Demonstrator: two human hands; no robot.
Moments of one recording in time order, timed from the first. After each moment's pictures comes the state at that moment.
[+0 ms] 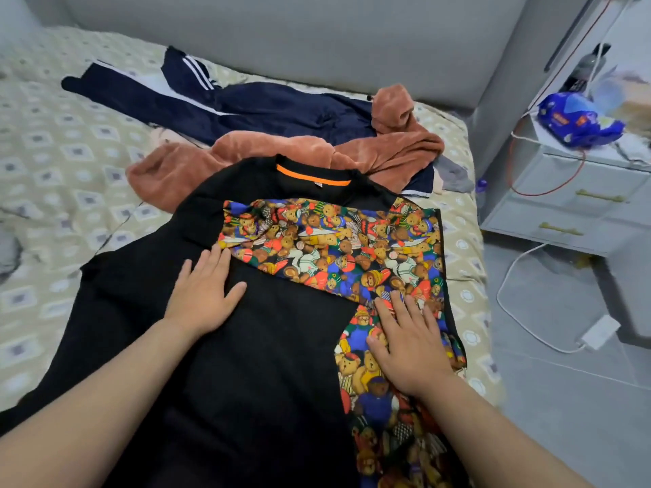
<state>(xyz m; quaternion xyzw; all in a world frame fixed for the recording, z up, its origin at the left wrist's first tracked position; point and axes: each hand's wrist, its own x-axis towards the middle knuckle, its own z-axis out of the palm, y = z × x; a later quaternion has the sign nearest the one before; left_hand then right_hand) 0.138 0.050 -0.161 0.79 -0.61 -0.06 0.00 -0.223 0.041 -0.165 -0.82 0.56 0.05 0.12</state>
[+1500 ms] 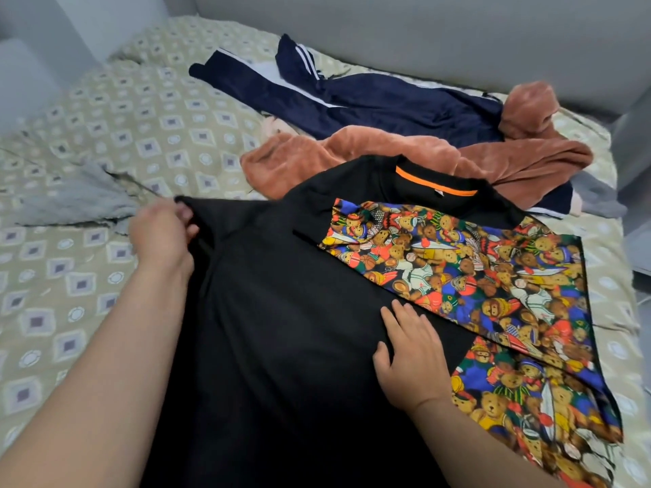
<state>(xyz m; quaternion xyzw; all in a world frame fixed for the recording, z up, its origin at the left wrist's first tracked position) 0.304 0.072 -0.076 0.70 -0.03 -0.17 0.69 -0.060 0.069 -0.180 -0.84 0.52 -0.05 0.16</state>
